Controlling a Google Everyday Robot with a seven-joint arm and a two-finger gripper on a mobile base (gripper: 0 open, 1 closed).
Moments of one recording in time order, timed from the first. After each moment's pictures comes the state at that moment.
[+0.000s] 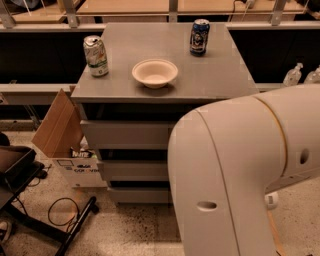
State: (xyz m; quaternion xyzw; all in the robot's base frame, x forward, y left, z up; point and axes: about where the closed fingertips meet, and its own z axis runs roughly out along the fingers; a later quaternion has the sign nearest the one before) arm 0.515 -0.271 0.447 -0.57 0.79 -0.15 0.14
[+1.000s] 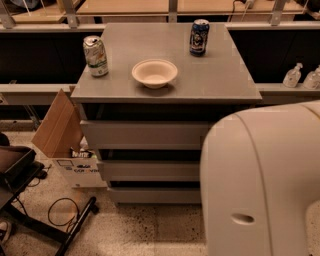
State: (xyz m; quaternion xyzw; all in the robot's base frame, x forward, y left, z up) arm 0.518 -0.329 0.471 -0.53 0.82 -0.16 0.13
